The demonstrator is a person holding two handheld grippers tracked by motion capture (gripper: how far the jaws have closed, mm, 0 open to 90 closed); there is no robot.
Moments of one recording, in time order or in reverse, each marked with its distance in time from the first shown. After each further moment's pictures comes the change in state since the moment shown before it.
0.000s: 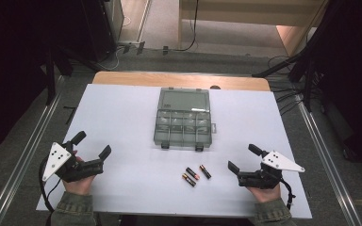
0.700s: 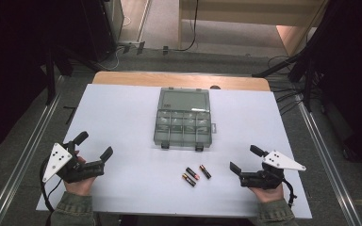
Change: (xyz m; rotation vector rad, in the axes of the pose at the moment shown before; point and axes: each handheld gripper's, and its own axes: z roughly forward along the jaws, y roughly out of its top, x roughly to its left) left arm -0.002 0.000 0.001 -0.007 -0.038 -0.007; right arm -0.005 0.000 -0.003 0.054 0.002 0.015
